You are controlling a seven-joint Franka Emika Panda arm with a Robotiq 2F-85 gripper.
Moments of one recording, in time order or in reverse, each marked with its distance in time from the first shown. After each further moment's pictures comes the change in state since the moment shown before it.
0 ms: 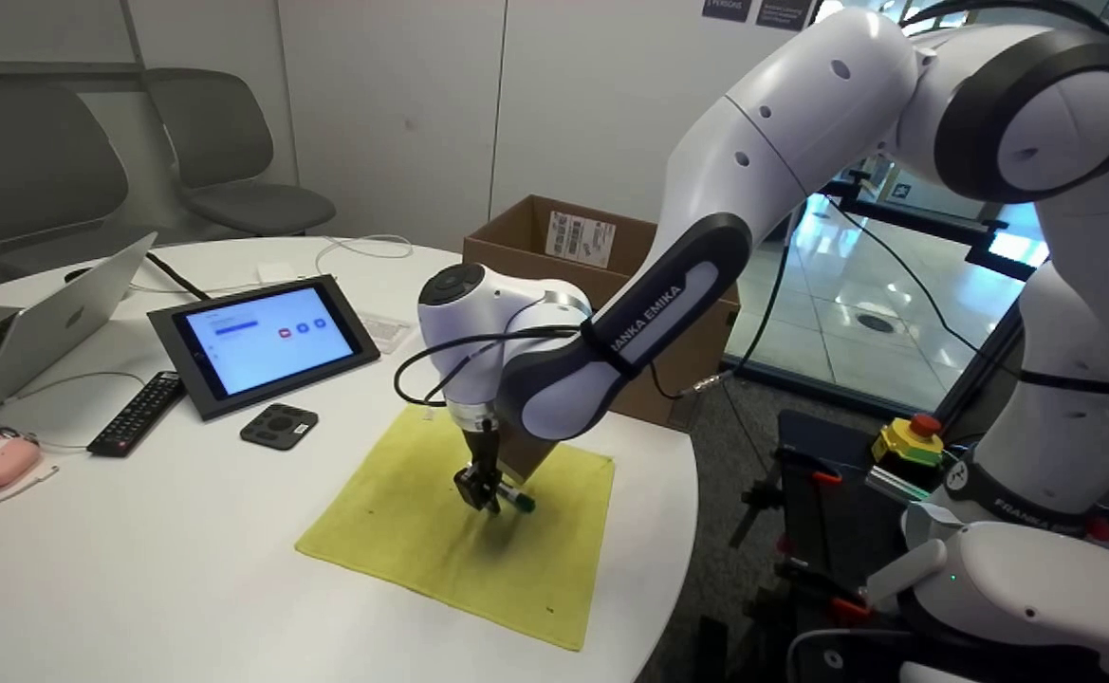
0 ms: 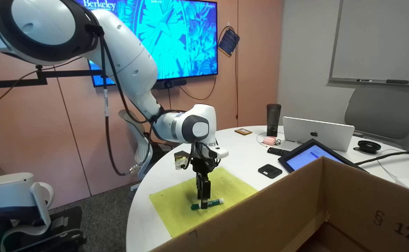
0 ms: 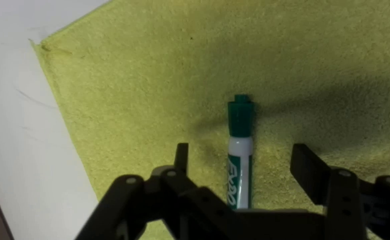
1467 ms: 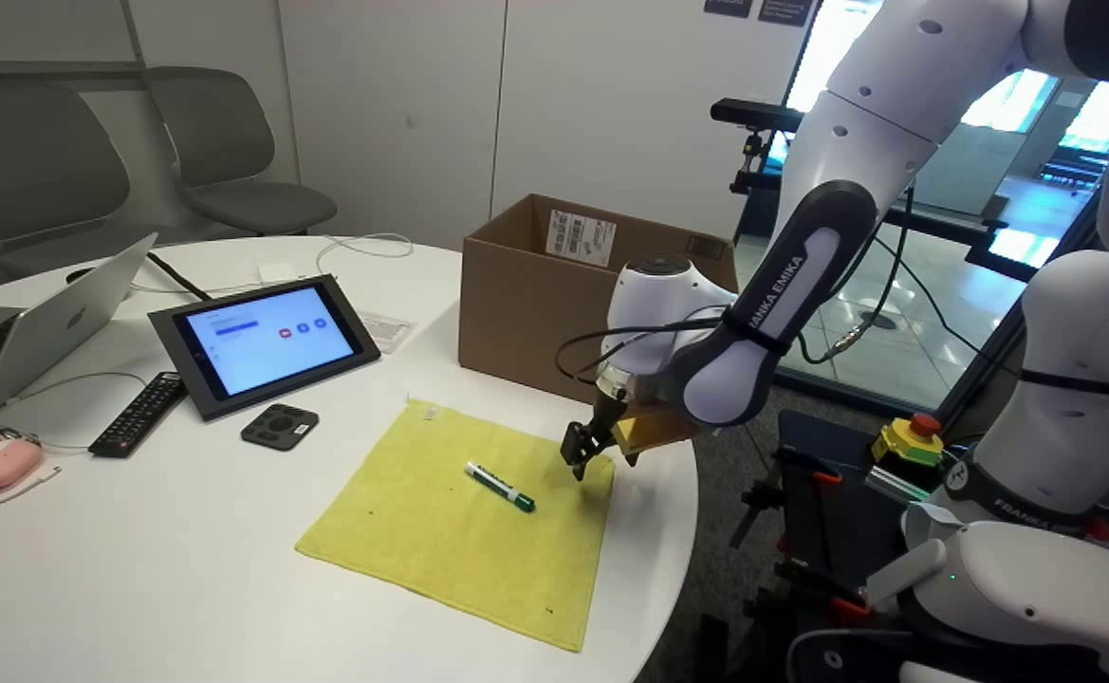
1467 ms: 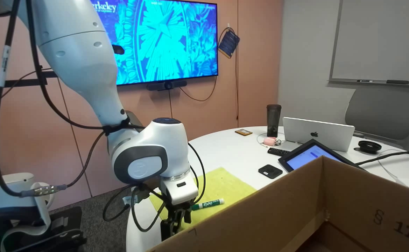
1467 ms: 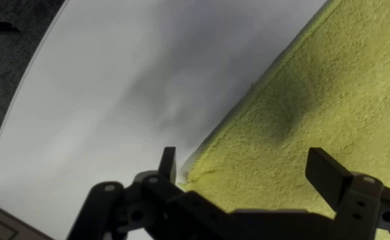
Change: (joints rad) arm -0.042 -0.332 -0.104 -0.734 0.235 0.642 0.195
